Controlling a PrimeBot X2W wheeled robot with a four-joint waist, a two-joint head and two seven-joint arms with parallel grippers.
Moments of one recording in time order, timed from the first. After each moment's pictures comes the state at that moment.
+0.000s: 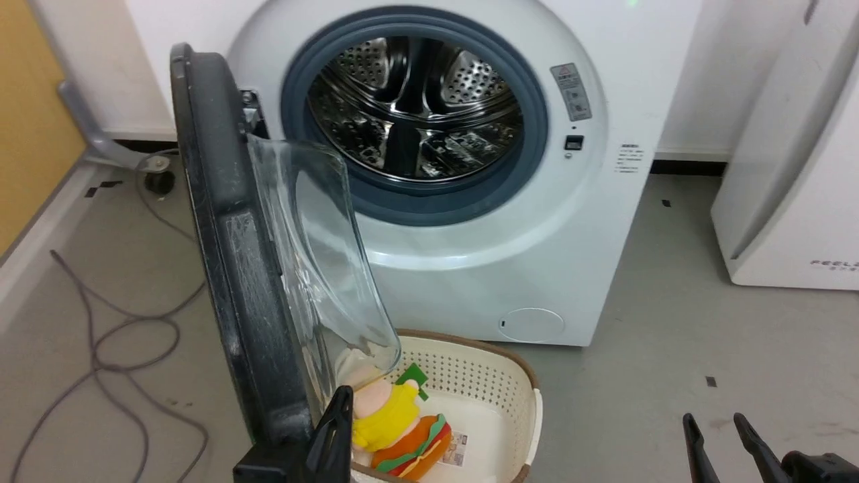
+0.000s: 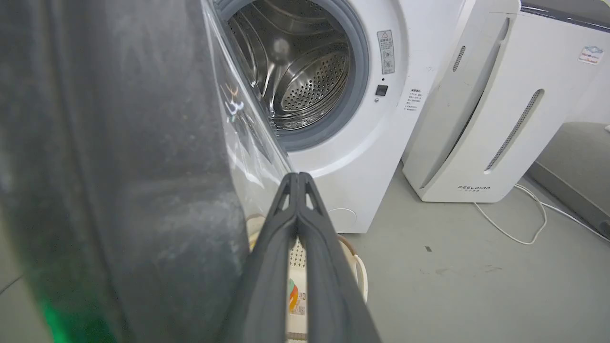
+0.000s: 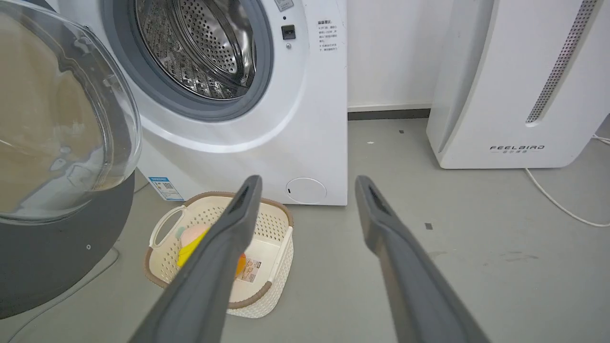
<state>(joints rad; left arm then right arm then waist) 0.20 0.12 -0.34 -0.26 -0.19 0.23 0.04 0.22 -0.05 -0.08 -0.02 0.18 0.13 -0.03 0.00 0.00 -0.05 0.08</state>
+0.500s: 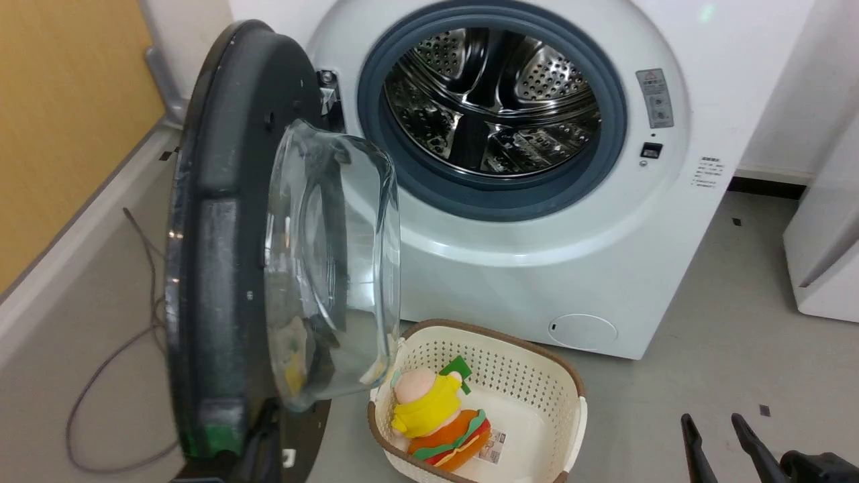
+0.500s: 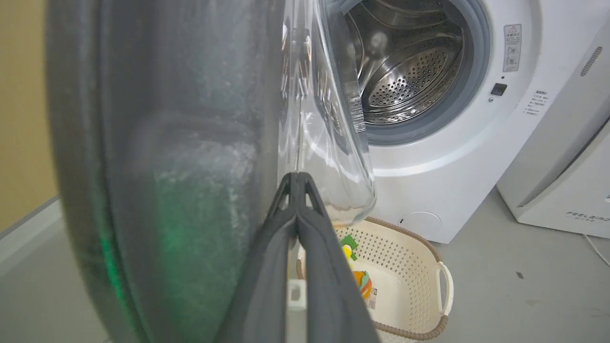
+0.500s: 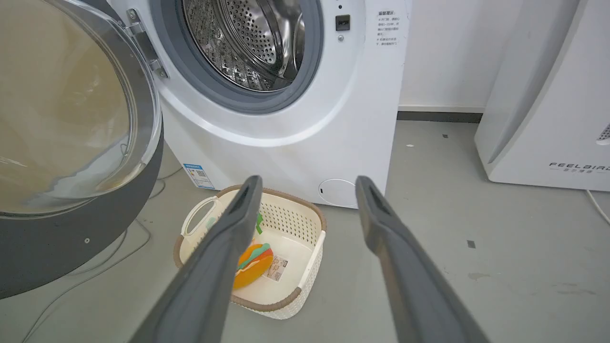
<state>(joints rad) 0.25 0.16 -0.24 -0.28 -0.19 0.29 0.04 0.22 -0.05 -0.08 -0.02 0.19 0.13 -0.03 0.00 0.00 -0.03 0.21</state>
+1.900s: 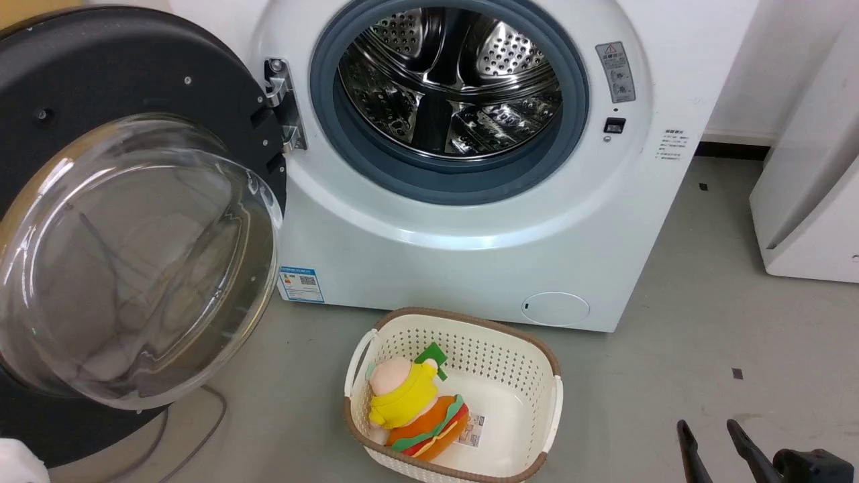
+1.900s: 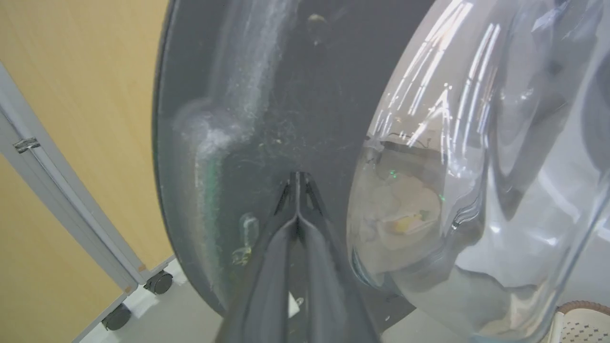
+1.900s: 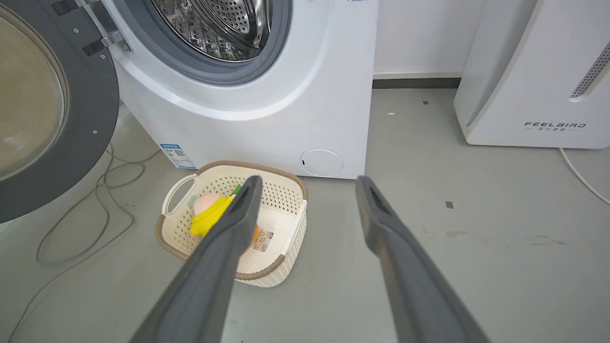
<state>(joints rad) -0.02 0.48 0.22 0.34 -0.39 0.22 -0.22 0.21 -0.05 -0.08 -0.01 0.18 0.13 0.03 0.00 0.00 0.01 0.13</state>
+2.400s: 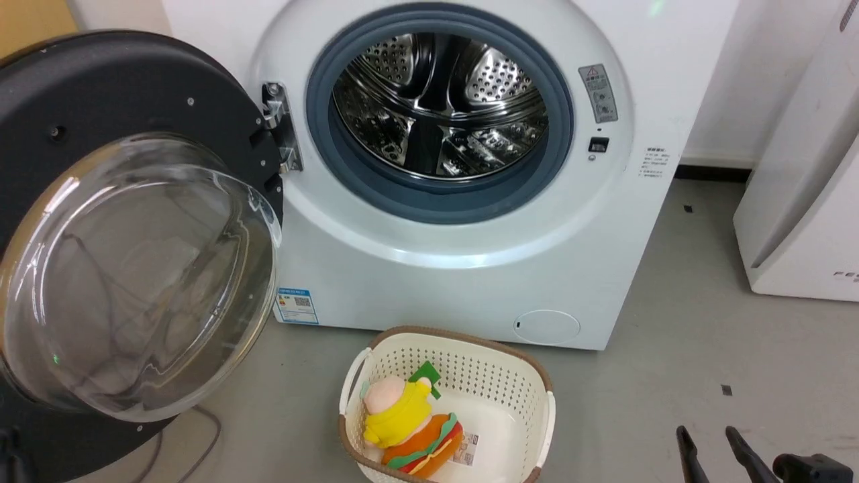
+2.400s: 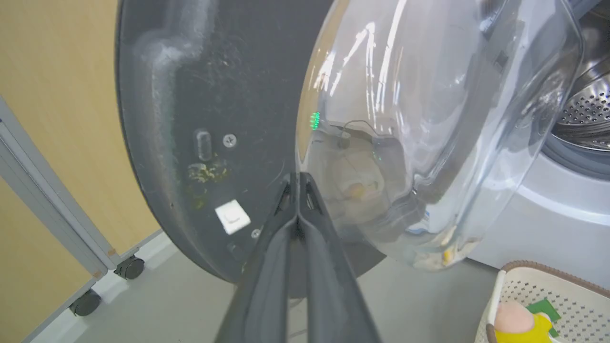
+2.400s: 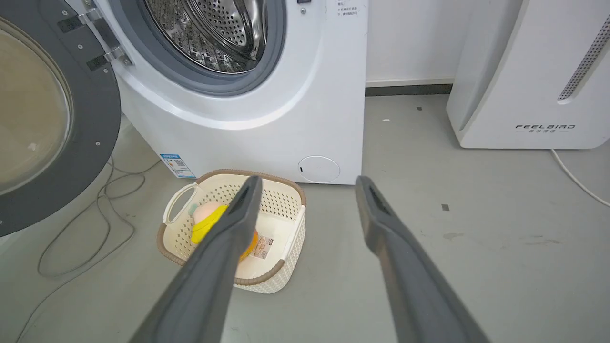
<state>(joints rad) 0.13 0.39 0.19 0.24 -0.38 0.21 -0.25 0.22 -0.05 -0.07 0.02 0.20 0.13 0.02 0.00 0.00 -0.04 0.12</state>
